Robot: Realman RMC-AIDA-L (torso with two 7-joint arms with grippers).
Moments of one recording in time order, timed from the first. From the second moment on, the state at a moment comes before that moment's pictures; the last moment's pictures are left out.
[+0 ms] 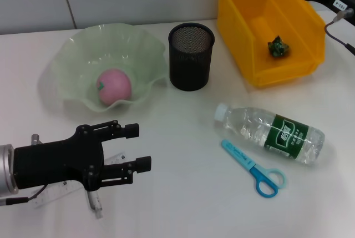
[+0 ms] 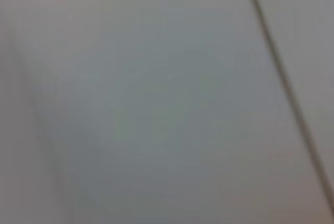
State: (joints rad) left arm -0.43 -2.03 1.04 0.56 1.65 1.68 -1.26; right arm 0.57 2.07 -0.59 -0.55 -1.41 -1.20 1.27
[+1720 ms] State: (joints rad) left arm -0.43 -2.03 1.02 0.56 1.65 1.69 -1.26; right arm 0.70 2.04 -0.93 -1.25 -2.54 -1.77 2.01
